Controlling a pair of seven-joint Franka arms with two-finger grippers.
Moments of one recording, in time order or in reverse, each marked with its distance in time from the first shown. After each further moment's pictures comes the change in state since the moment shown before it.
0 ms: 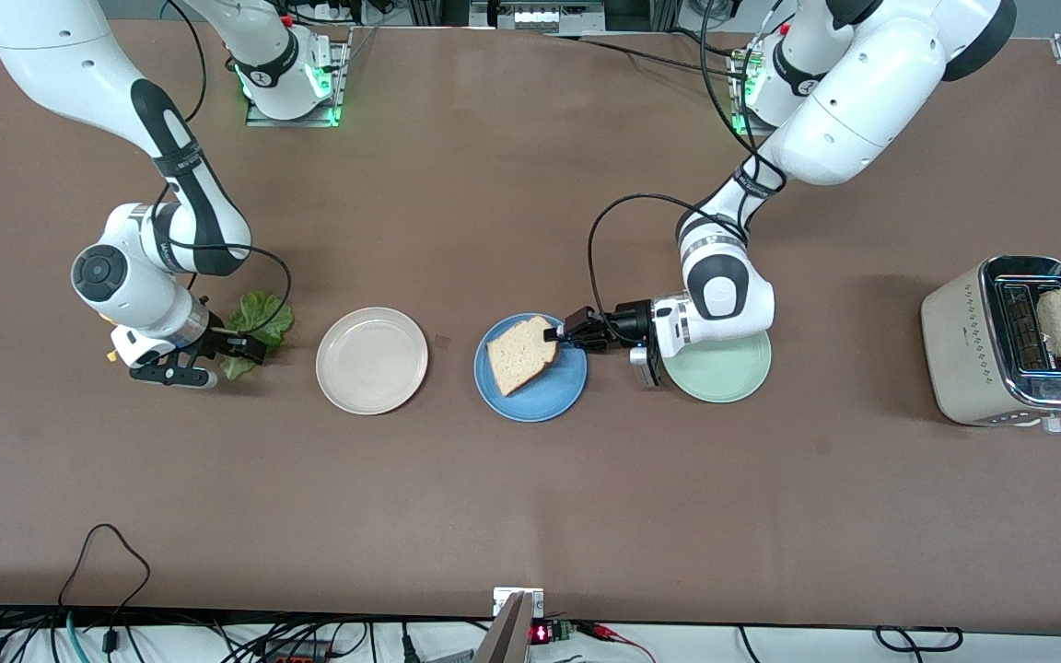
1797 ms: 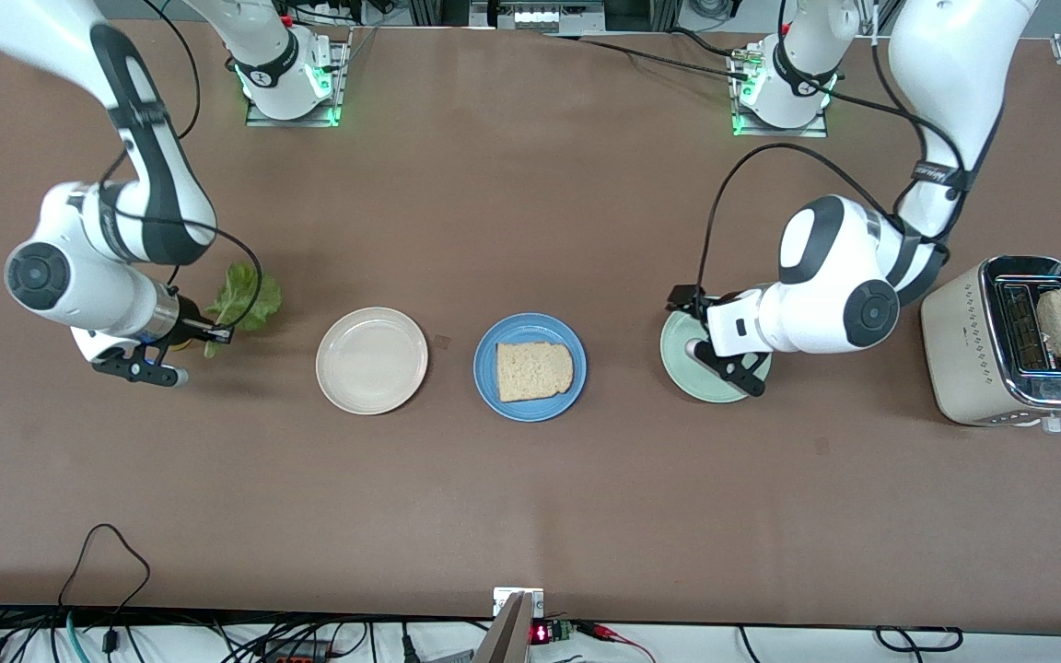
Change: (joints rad) left arm 0.148 -0.337 0.021 0.058 1.556 -0.368 -0.987; right arm 0.049 -0.162 0.018 0.190 0.050 -0.530 0.219
